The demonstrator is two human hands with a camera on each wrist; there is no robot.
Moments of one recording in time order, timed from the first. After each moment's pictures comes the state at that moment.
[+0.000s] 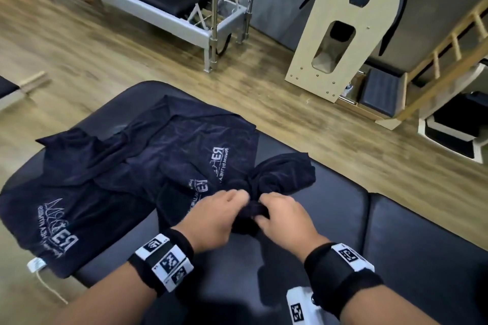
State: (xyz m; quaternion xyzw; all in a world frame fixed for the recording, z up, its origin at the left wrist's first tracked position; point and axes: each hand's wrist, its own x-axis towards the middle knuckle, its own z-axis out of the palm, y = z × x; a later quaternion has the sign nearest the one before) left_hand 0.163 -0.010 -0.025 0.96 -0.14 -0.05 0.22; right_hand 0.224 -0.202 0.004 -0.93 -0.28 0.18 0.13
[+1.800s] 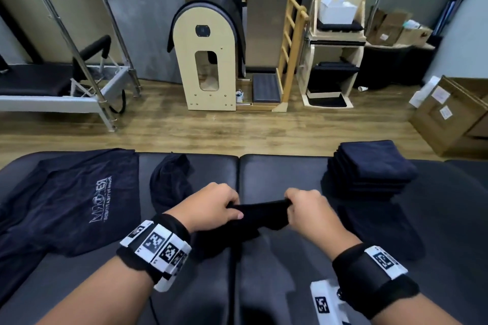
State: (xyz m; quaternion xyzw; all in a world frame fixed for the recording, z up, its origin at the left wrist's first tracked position) left_hand 0.121 -0.322 0.109 0.93 -0.25 -0.19 0.20; right_hand 0.066 -0.556 0.088 -0.99 0.02 0.05 0.15
